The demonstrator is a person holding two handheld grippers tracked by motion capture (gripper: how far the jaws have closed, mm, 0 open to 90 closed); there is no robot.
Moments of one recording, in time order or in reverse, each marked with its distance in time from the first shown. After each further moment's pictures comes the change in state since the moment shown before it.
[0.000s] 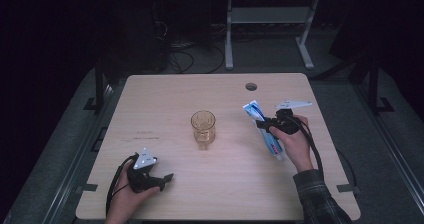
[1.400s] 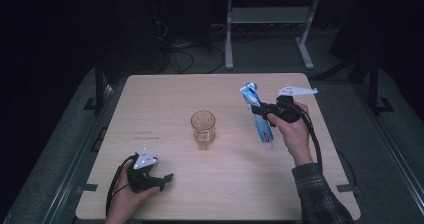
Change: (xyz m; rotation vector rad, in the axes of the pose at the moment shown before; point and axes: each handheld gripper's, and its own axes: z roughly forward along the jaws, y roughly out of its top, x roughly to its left) left arm 0.000 0.000 0.000 0.001 0.001 0.003; right arm 0.018 0.043 -0.020 -0.140 0.063 -0.021
